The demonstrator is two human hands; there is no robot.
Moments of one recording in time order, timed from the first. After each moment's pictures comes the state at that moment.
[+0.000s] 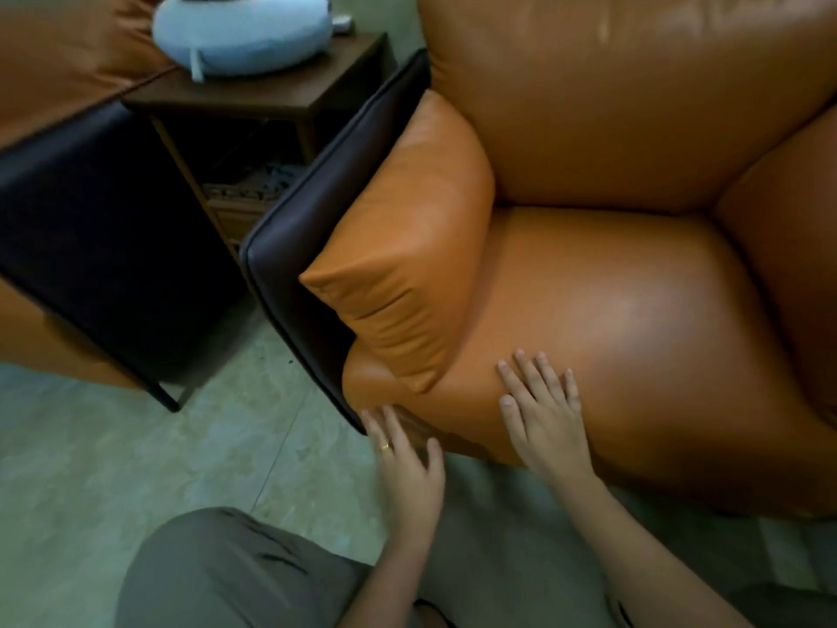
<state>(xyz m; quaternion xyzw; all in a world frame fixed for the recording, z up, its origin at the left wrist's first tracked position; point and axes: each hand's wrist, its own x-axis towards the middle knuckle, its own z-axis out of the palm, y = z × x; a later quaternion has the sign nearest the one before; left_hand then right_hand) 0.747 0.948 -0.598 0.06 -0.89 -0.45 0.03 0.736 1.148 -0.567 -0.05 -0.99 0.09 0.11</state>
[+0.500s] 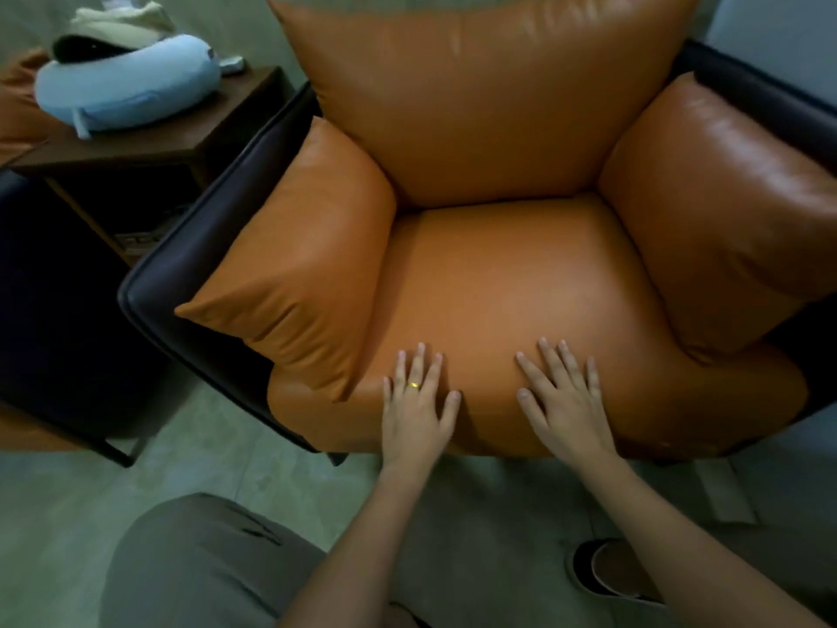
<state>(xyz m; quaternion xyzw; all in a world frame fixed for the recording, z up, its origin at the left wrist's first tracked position) 0.725 1.057 -0.540 -0.21 -0.96 -0.19 0.01 0.804 1.277 -0.558 -0.14 -0.98 0.08 0.06</state>
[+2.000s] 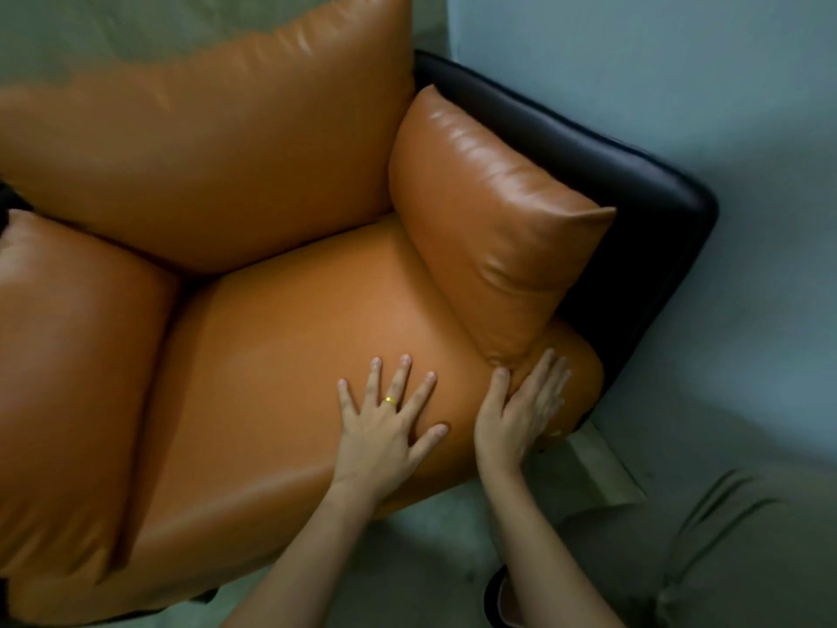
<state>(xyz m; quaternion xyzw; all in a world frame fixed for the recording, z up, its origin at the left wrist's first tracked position) 0.733 1.251 -0.531 -0.49 -0.87 0.03 0.03 0.824 1.382 -0.572 -0.53 -0.65 0.35 0.43</state>
